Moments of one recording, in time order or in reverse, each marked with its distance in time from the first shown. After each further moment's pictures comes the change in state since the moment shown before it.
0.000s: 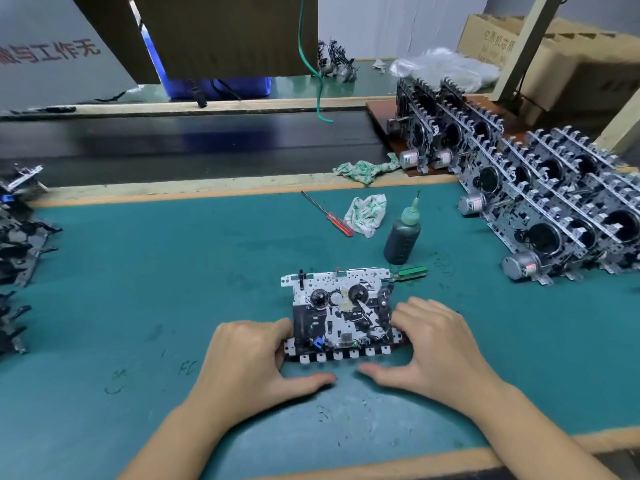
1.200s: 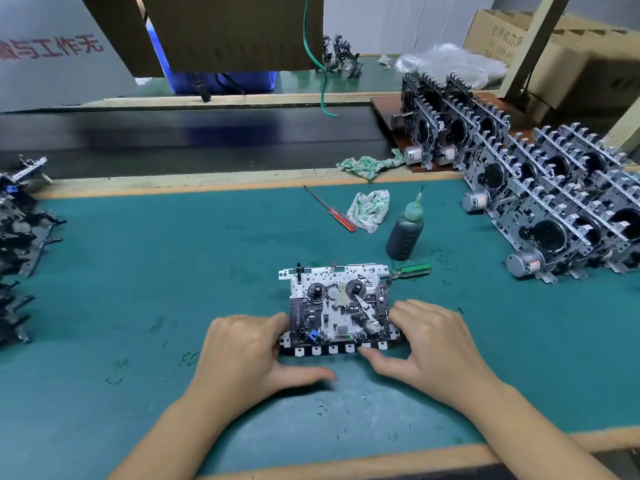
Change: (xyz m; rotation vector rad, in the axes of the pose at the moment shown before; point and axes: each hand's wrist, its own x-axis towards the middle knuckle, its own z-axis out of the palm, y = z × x) left_hand 0.000 0.000 -0.001 0.104 0.097 0.018; right_hand -0.001 -0.006 -0.001 0.007 -0.023 0.014
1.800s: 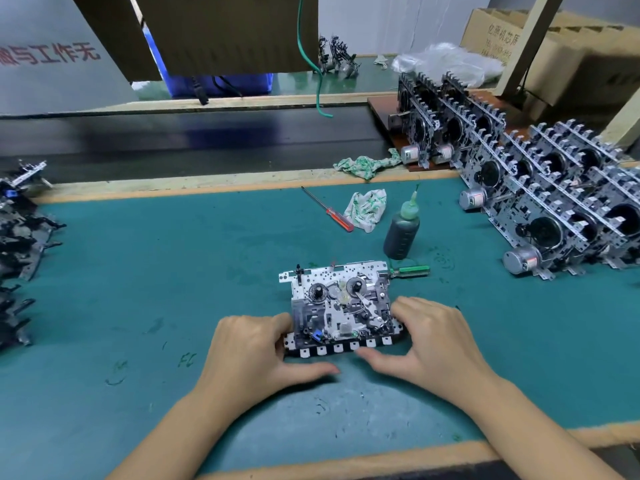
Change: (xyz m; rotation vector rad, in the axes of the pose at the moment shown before) left_hand 0.003 0.003 0.005 -0.126 -0.062 -0.073; right_hand 0.000 -0.003 -0.006 0.046 -0.027 0.097
